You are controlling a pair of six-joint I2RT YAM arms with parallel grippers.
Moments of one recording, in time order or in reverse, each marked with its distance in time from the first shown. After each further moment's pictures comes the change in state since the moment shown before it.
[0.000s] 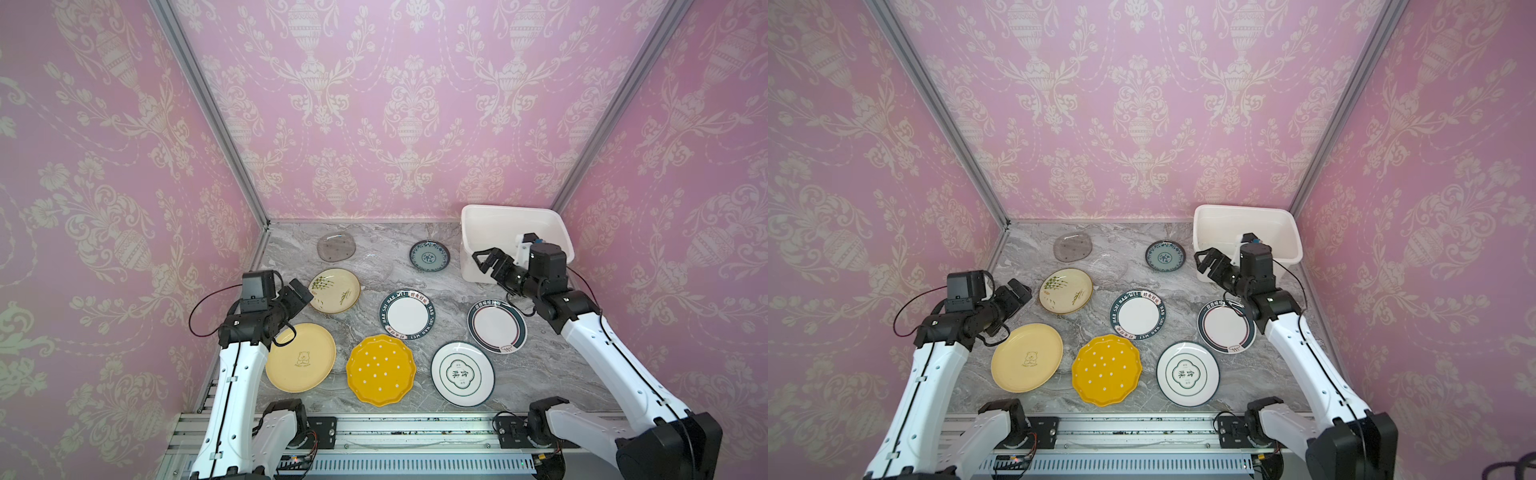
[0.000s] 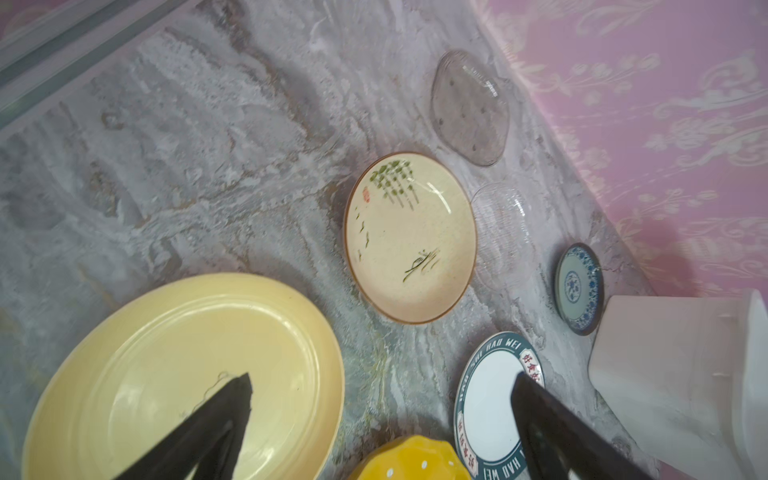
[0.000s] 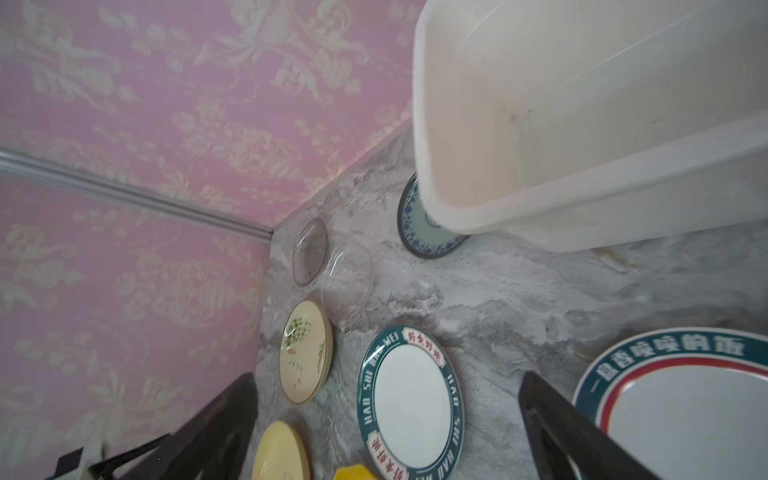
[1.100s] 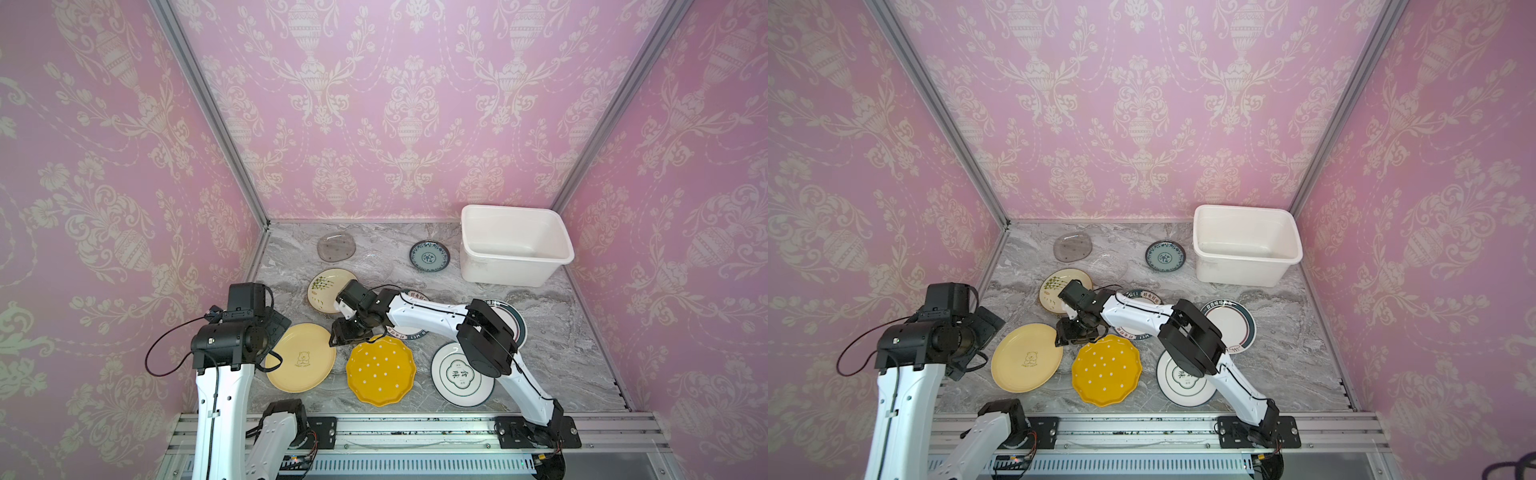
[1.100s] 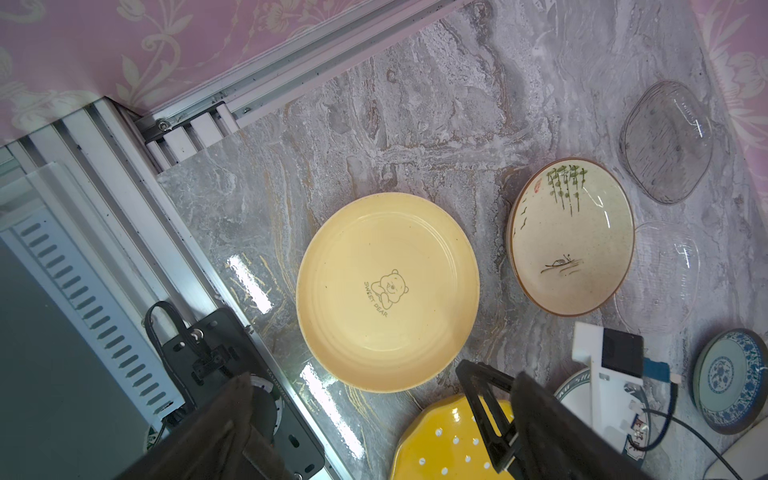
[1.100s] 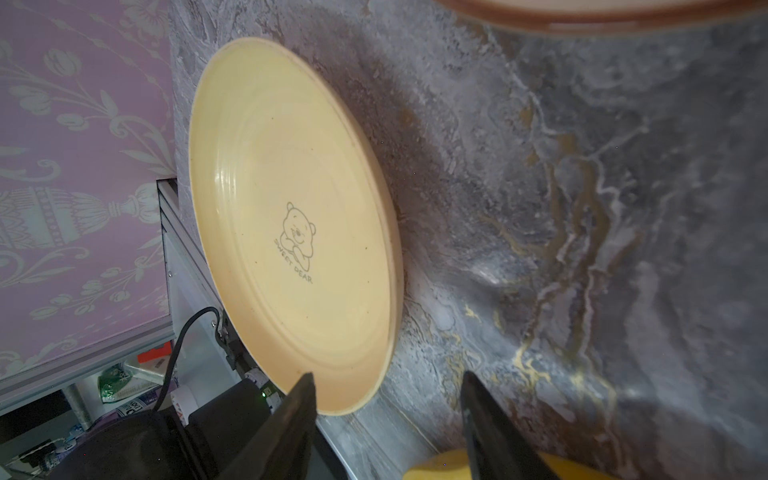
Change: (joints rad) left arm 0.000 -0.084 0.224 -0.534 -0.271 -0.190; right arm 0.743 1.144 0.840 -0.205 -0.180 -0.050
